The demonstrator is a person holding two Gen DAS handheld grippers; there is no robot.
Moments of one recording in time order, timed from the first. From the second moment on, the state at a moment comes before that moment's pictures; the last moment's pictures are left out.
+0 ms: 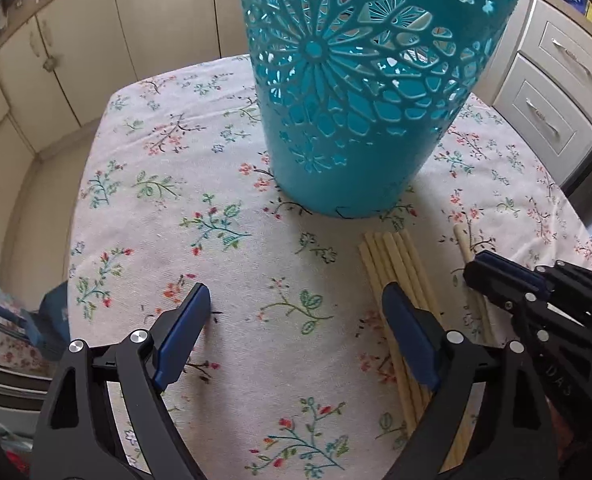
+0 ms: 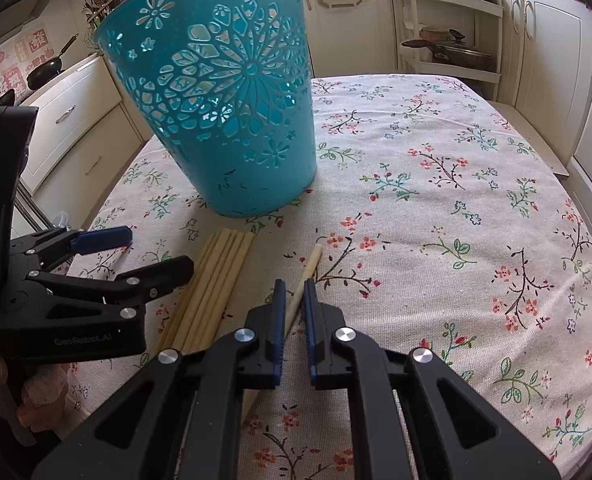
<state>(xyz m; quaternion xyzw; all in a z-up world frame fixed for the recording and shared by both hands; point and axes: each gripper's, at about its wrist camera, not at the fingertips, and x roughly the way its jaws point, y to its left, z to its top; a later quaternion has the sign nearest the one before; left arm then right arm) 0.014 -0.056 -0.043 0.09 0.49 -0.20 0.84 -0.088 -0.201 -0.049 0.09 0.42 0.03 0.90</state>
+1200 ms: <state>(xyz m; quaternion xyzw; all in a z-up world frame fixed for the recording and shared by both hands) 0.006 -0.055 -0.044 0.10 0.49 -0.16 0.85 -0.087 -0.201 -0.048 0.09 0.42 0.03 0.90</state>
